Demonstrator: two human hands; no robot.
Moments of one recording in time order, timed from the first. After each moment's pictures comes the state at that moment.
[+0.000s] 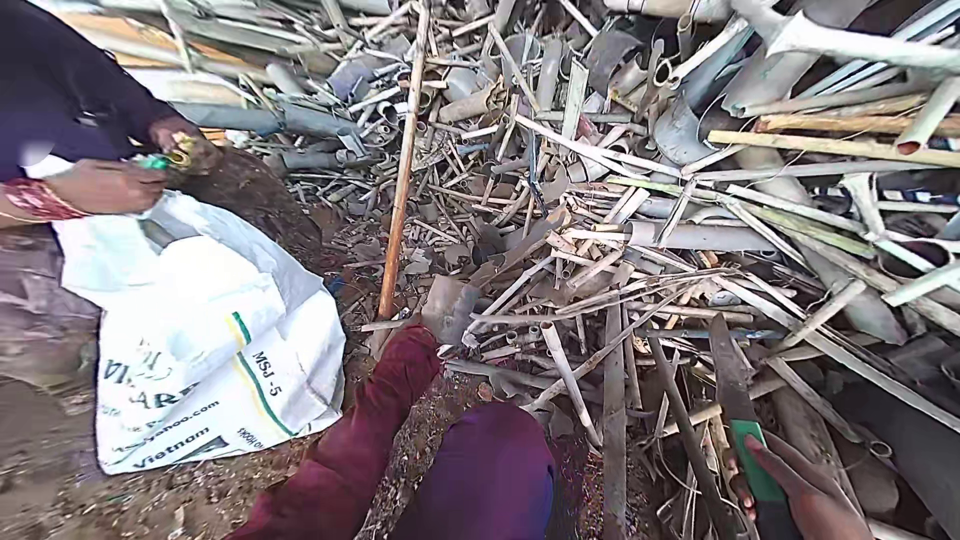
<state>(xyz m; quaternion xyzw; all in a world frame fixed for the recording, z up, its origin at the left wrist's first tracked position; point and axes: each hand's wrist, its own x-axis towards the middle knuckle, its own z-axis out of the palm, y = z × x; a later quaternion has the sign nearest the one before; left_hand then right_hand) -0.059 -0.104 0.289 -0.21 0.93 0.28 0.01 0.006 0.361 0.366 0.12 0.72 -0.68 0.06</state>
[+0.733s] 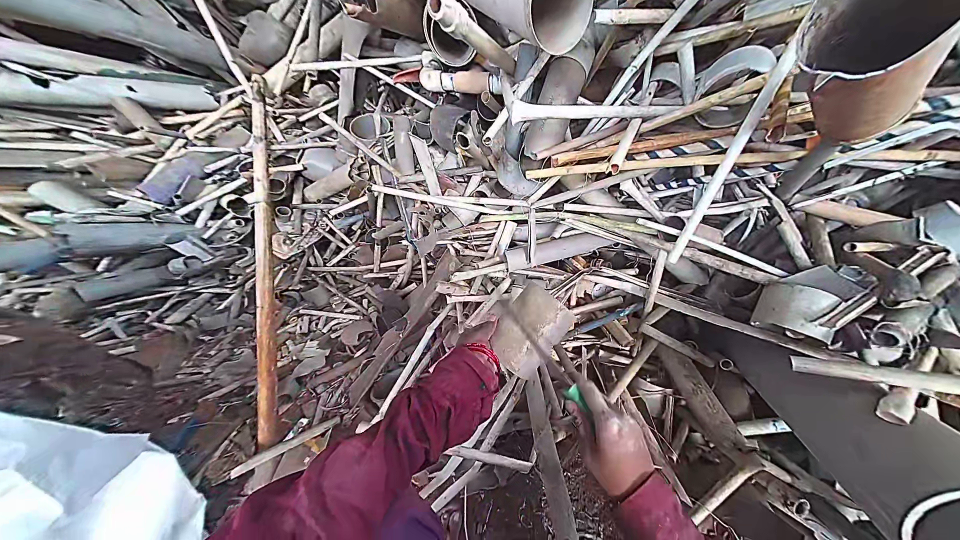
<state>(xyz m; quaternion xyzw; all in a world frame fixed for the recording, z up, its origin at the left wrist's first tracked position) -0.171 0.152 0.371 -0.15 0.74 0.65 0.05 -0.003 0.334 0.355 -0.07 0.93 -0.30 -0.21</state>
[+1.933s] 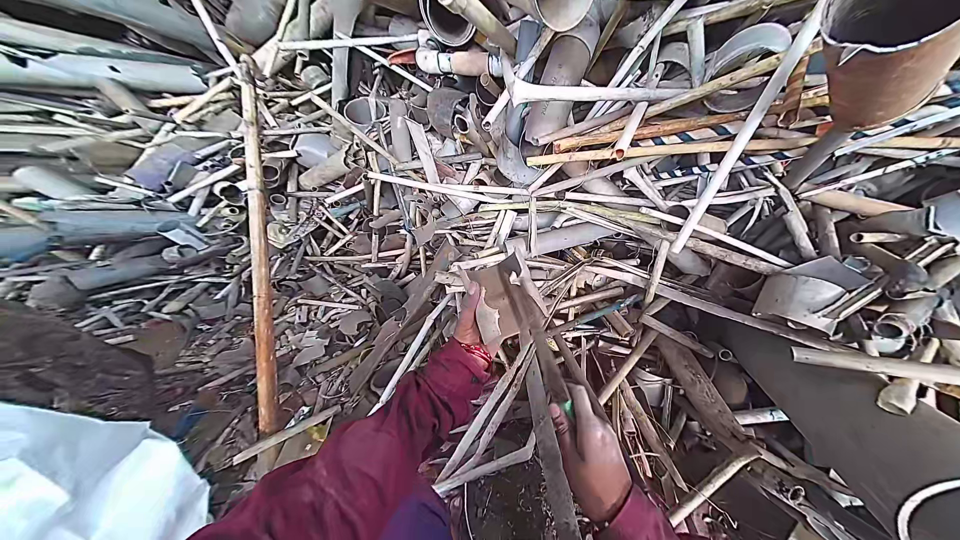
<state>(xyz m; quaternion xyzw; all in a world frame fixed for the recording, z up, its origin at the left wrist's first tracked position) -0.130 0.155 0.387 0.10 0.32 0.94 -0.04 0.016 0.307 0.358 -0.03 0.90 -0.41 -0.10</state>
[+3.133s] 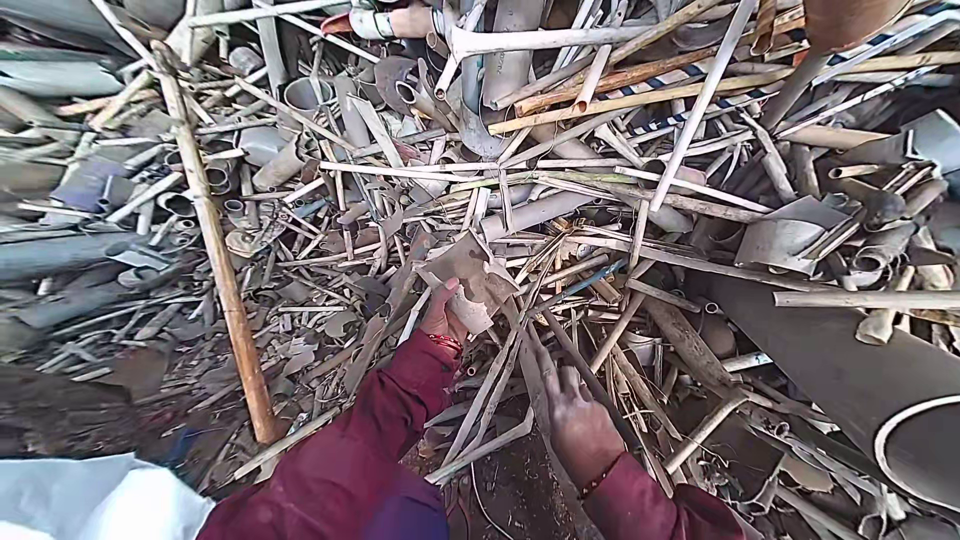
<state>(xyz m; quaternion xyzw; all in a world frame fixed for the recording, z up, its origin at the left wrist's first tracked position) -0.125 0.149 0.388 0.03 0.45 0.89 -0.06 0.009 0.302 0.376 -0.03 0.98 -0.17 0.09</state>
